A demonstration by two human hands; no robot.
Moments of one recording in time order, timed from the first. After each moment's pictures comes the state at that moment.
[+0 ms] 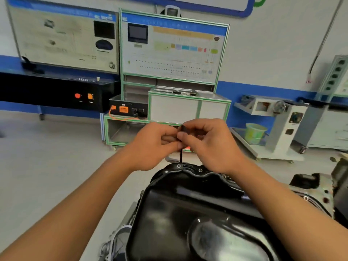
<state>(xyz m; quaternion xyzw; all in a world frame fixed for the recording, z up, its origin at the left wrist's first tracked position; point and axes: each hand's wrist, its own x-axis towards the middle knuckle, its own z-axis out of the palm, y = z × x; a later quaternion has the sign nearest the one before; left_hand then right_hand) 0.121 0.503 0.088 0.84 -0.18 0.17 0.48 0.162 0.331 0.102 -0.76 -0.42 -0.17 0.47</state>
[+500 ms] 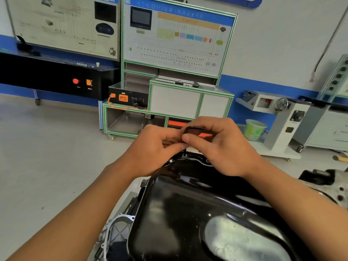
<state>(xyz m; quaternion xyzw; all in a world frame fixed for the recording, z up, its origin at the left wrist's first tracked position) 0.123 0.512 0.038 0.81 -0.21 0.24 0.50 0.164 0.330 0.080 -0.75 -0.48 -0.11 0.44</state>
